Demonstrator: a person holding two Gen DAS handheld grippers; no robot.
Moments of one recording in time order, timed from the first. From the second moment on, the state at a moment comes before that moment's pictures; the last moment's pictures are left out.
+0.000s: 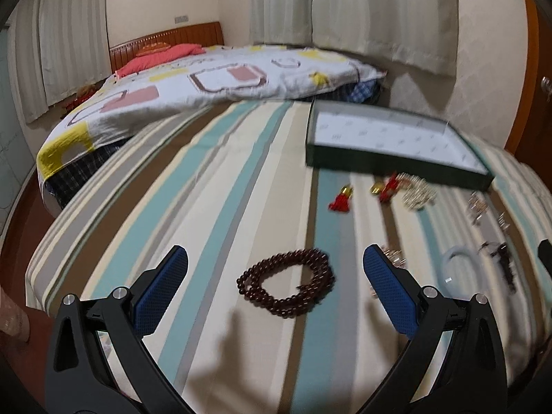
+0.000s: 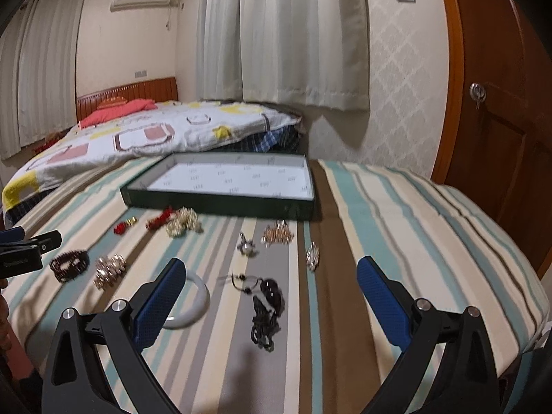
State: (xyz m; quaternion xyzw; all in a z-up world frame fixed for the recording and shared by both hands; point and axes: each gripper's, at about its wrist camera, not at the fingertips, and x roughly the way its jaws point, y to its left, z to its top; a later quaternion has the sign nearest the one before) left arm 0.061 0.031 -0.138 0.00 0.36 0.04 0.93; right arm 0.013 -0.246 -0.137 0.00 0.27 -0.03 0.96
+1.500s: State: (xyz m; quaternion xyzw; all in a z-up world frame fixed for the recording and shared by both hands) left arm 0.090 0.020 -0.178 0.00 0.42 -0.02 0.91; right arm 0.064 -0.260 -0.186 0.04 0.41 0.00 0.91
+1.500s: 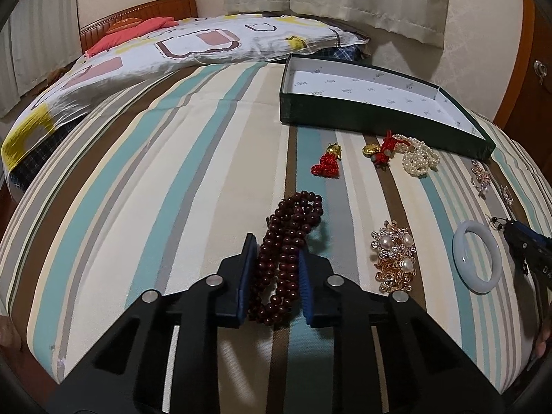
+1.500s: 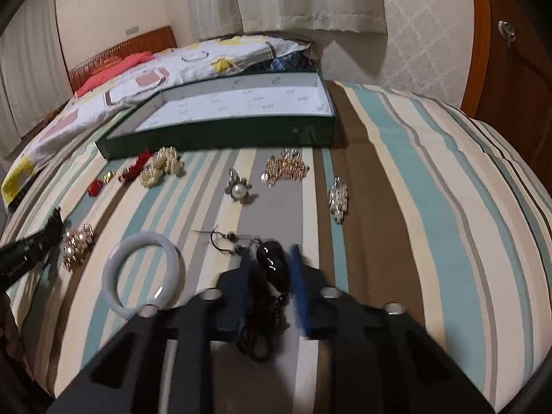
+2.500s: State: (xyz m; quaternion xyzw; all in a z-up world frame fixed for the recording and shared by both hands) left arm 0.109 -0.009 -0.087 -0.02 0.30 -0.05 0.95; right arm 0.086 -0.265 -0.101 0.05 0.28 0.02 0.96
